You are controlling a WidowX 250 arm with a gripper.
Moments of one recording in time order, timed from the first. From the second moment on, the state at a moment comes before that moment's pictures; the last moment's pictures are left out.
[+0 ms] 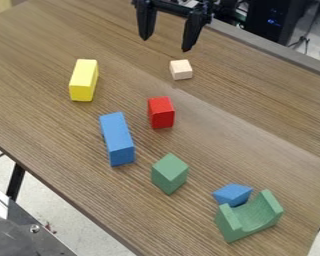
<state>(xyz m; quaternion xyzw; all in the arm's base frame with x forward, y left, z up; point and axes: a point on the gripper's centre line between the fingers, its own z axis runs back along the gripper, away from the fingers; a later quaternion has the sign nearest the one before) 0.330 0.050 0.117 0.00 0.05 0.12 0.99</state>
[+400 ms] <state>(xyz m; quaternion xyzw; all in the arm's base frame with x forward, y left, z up) 0.315 0.049 0.090 -0.04 0.09 0.22 0.97</state>
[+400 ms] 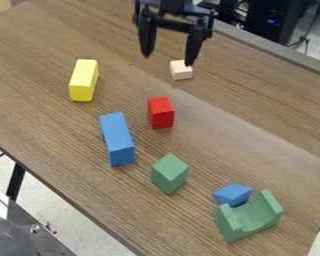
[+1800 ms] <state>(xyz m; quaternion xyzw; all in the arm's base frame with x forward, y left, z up) 0.285 0.035 0.069 -0.02 0.13 0.37 0.92</state>
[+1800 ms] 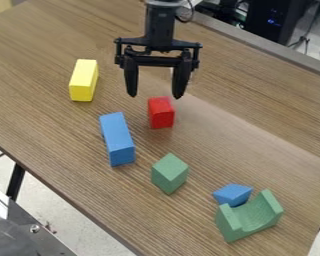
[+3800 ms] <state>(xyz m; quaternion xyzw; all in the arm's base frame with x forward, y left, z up) 0.292 0.027 0.033 -0.02 0.13 0.45 0.88</state>
